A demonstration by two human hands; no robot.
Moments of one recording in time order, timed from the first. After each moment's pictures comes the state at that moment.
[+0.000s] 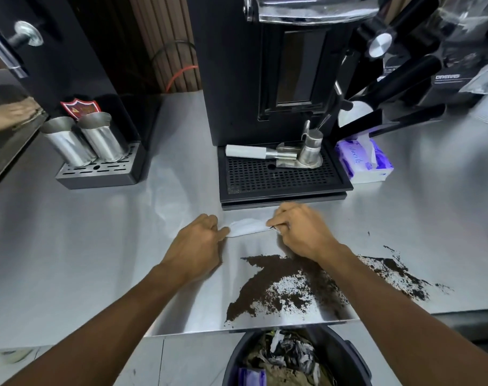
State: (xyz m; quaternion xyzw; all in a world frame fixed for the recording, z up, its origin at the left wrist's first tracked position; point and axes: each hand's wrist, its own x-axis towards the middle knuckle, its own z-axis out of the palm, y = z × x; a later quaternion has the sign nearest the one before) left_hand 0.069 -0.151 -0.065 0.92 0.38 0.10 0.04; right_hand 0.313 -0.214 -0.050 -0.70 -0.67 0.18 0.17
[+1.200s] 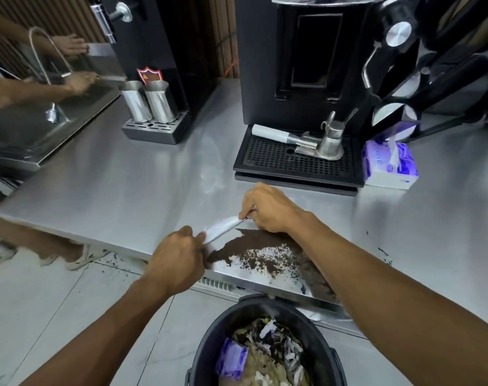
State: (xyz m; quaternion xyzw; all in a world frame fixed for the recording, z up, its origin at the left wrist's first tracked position) left_hand 0.067 -0.297 -0.034 0.80 0.59 0.03 0.05; right_hand 0.291 -0.203 -0.043 -0.48 -0.84 0.22 0.12
